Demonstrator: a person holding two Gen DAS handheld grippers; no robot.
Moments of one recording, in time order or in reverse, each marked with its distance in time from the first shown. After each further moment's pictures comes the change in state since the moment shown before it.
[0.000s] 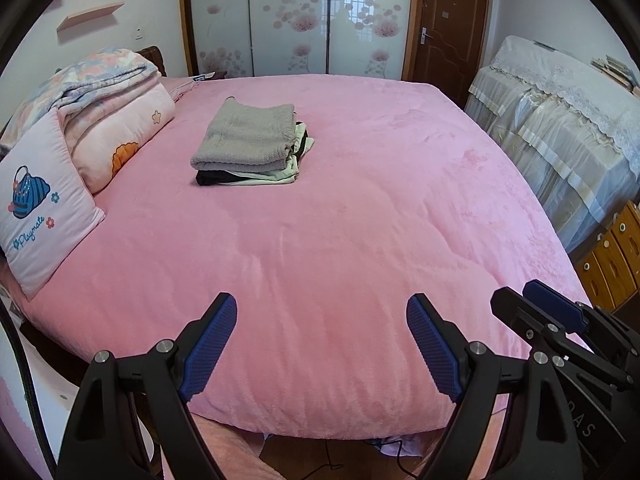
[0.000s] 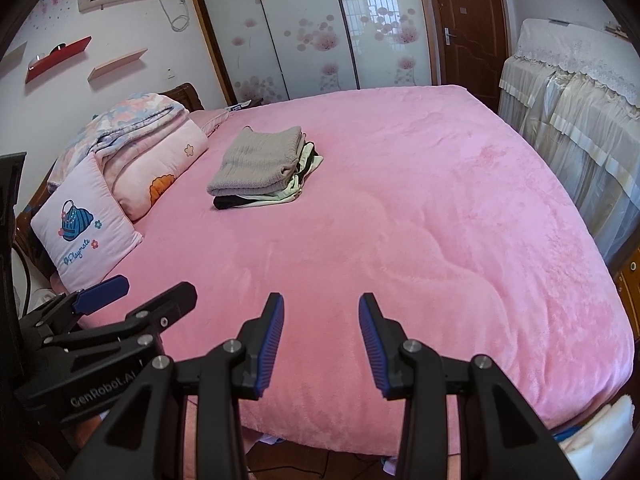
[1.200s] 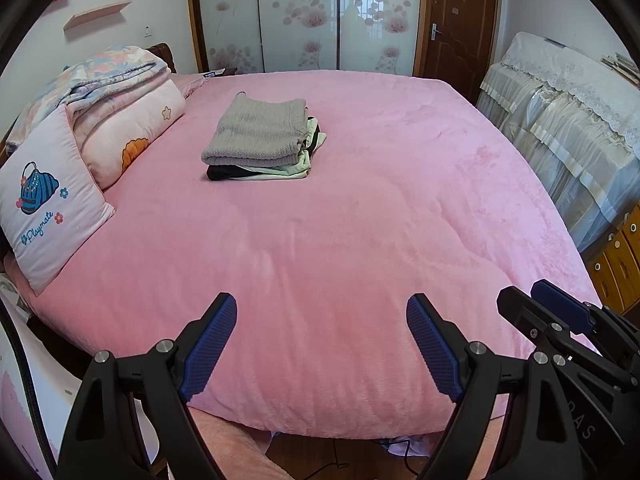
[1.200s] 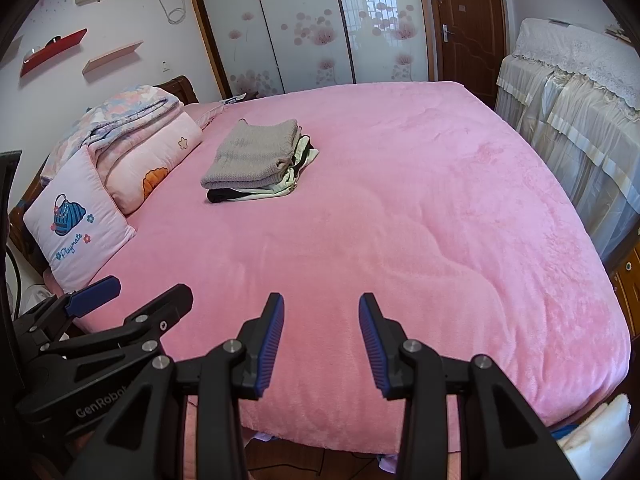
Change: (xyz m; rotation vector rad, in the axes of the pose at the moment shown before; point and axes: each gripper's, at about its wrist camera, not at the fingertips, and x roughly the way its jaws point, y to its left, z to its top) left arm 0.002 -0.006 -0.003 -0.017 0.014 0.043; right arm 0.013 -0.003 -0.001 -0.004 0.023 -0.020
